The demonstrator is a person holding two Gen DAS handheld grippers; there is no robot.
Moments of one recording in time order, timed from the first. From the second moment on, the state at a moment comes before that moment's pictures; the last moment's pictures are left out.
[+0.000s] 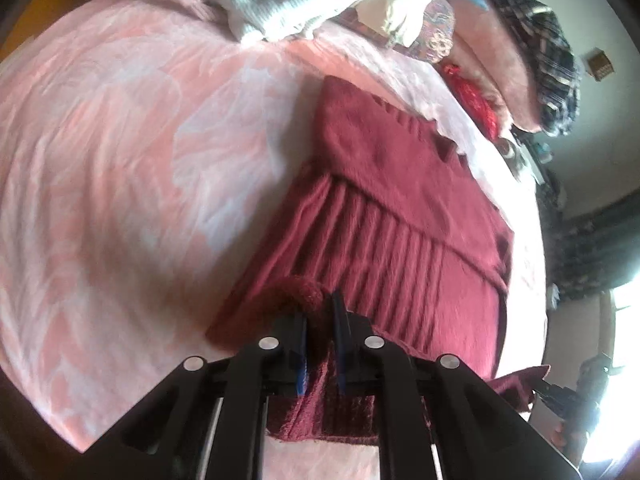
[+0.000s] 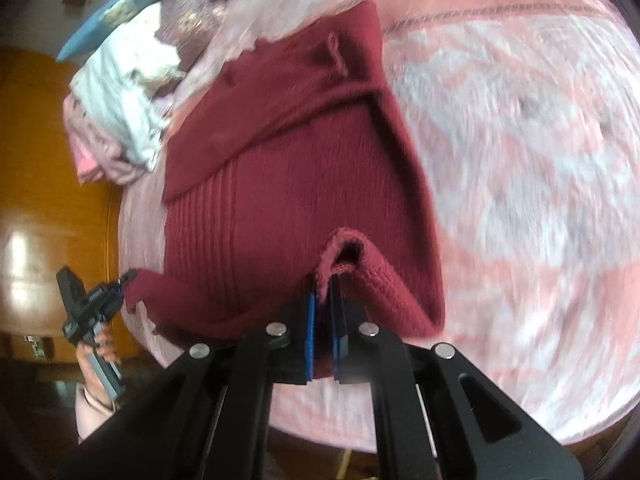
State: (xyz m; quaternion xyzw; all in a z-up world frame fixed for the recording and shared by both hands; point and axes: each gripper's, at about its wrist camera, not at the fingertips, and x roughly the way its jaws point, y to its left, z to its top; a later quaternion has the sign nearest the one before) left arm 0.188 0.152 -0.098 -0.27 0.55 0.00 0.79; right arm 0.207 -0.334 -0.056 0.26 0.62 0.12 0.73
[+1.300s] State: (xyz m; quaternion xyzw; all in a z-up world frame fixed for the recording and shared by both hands) left arm 0.285 0.086 -0.156 0.04 0.56 -0.04 0.83; right arm 0.295 -0.305 -0.119 0.05 0.64 0.18 0.75
